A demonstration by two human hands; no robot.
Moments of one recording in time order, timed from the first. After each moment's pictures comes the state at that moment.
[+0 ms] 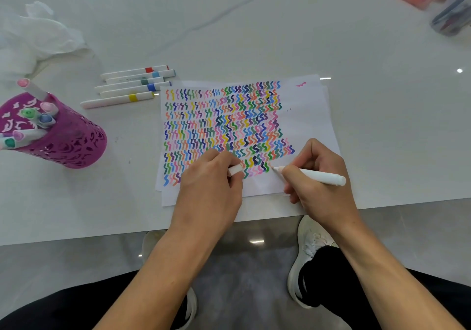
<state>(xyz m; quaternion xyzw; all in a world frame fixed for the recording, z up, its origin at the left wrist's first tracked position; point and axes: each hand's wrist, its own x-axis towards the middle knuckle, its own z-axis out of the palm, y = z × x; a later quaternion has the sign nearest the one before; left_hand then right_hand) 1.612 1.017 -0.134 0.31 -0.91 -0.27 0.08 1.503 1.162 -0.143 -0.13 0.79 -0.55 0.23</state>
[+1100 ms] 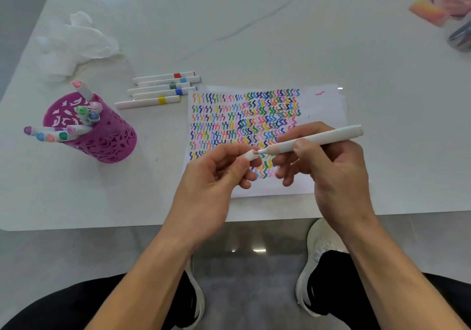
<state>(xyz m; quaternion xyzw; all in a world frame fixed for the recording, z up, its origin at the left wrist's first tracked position) 1.640 0.998 -0.105 0.29 -0.64 -0.70 0.13 1.522 1.124 -0.094 -0.19 0.64 -0.70 0.25</state>
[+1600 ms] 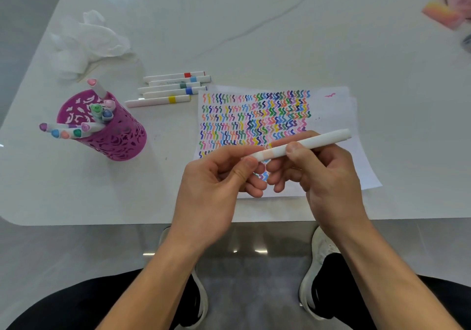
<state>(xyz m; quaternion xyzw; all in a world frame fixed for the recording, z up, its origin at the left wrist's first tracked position) 1.645 0.999 -0.097 0.29 -0.62 -0.70 0.19 1.535 1.112 -0.102 -0.16 0.61 -0.72 0.31</state>
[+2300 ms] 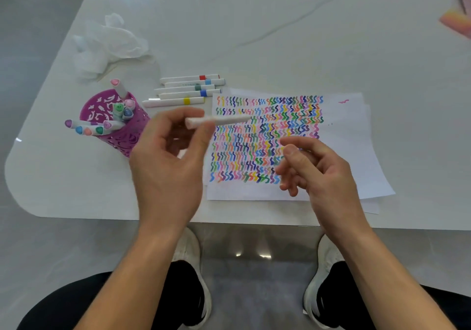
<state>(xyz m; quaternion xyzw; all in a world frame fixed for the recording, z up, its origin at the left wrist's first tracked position) 1.658 0.956 -0.078 0.37 -0.71 -0.46 0.39 1.534 1.107 -0.117 -0.14 0.65 -0.68 0.31</state>
